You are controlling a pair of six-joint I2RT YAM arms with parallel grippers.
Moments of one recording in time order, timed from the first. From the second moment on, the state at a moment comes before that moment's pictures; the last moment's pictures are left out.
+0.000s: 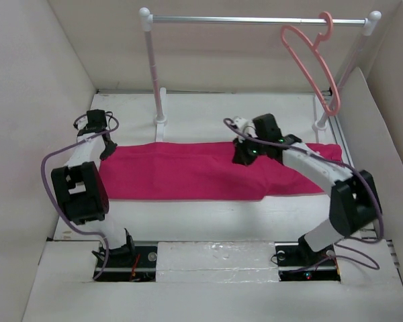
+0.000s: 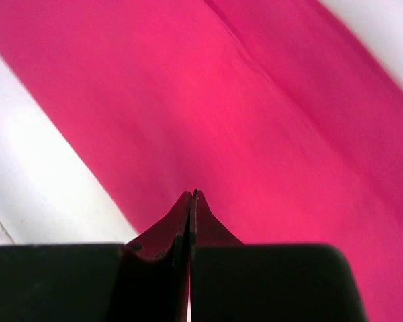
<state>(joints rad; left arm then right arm) 0.20 1.61 1.17 -0.56 -0.33 -0.59 0.41 1.47 1.04 -0.39 -0.46 -0.14</state>
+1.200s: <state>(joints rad) 0.25 1.92 1.31 -0.57 -0.18 -0.70 0.58 2.32 1.81 -0.46 -0.70 -0.37</state>
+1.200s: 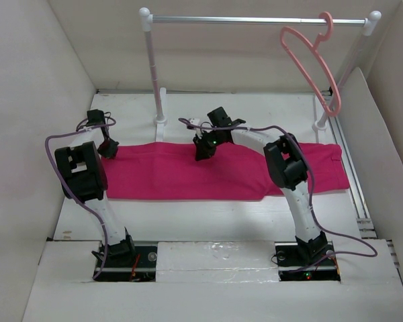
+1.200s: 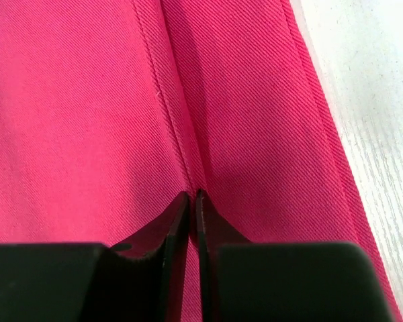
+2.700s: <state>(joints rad) 0.21 1.93 1.53 -0.63 -0.38 -0.66 0.53 2.28 1.89 -0.37 -0.41 -0.21</state>
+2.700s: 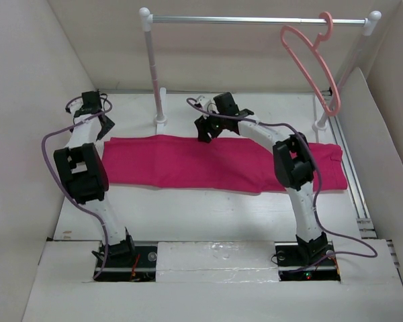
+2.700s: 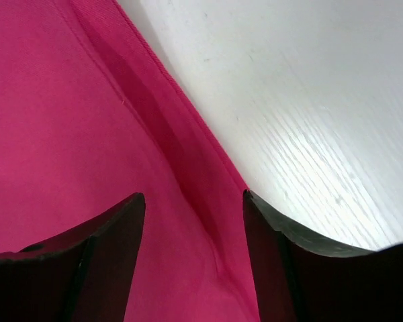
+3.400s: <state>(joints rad) 0.12 1.64 0.92 -0.33 0.07 -0.78 0.50 1.68 0.90 -0.13 -0.28 -0.11</state>
